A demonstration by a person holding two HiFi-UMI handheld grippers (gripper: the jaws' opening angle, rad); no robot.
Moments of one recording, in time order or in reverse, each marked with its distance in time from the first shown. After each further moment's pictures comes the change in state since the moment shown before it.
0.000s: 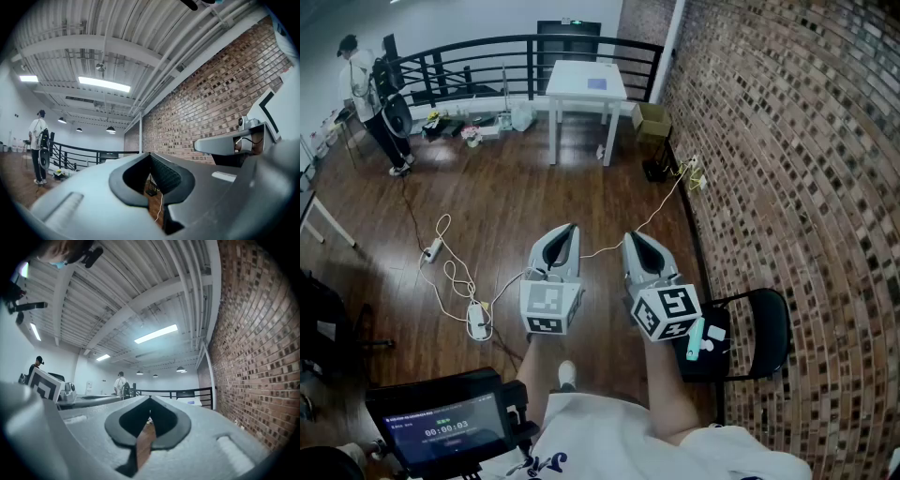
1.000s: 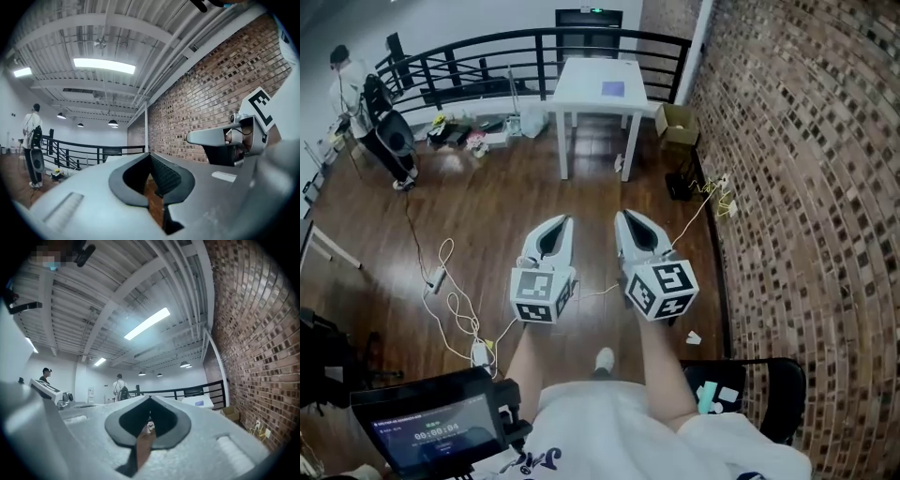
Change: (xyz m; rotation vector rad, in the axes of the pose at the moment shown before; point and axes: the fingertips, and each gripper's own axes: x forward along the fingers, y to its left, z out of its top) left arm 0.336 0.128 -0.046 0.020 0.049 -0.006; right arm 0.322 -0.198 -0.010 0.091 -0.017 0.068
